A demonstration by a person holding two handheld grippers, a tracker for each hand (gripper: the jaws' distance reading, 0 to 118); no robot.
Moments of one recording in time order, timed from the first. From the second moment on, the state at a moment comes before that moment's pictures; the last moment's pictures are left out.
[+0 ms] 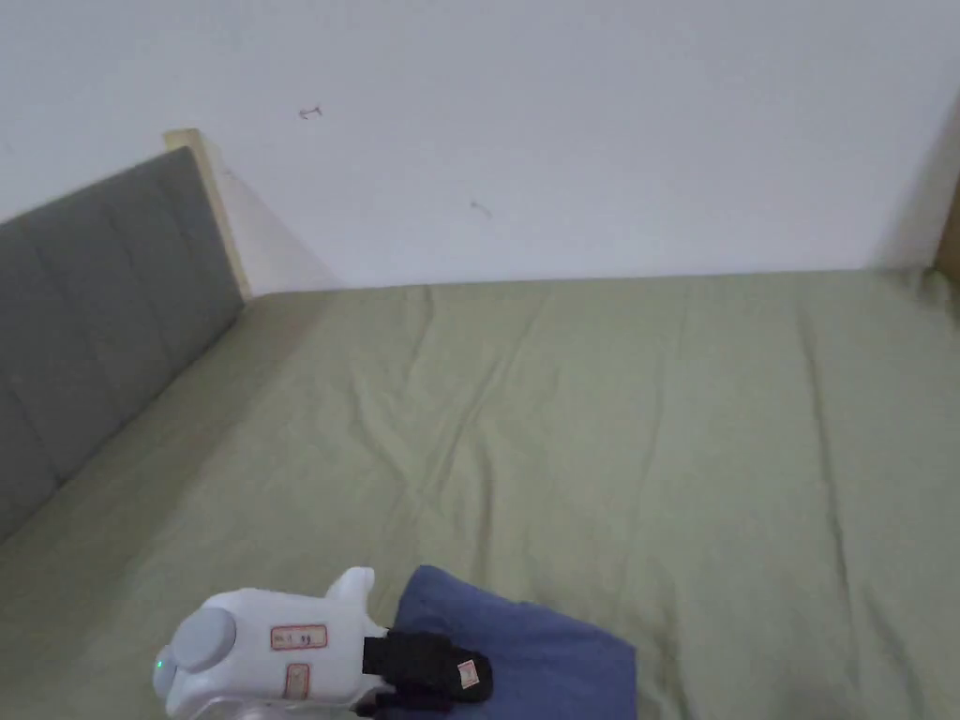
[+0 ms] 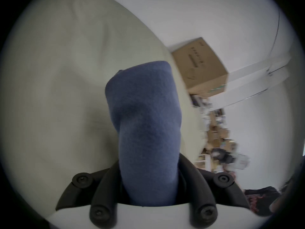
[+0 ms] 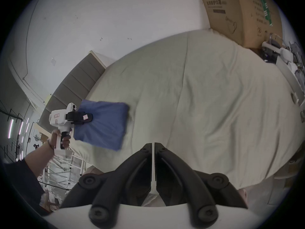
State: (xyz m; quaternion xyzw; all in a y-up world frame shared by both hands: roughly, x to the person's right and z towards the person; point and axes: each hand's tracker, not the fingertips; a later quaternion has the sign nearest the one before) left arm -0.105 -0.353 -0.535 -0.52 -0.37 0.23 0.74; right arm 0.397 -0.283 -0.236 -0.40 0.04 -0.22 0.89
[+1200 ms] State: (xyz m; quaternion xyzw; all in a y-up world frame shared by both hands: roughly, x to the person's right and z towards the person) left arm -0.017 -0.201 -0.377 -0.17 -0.23 0.00 0.96; right arm 0.372 -0.210 -0.241 -0.25 -0.01 -0.07 0.97
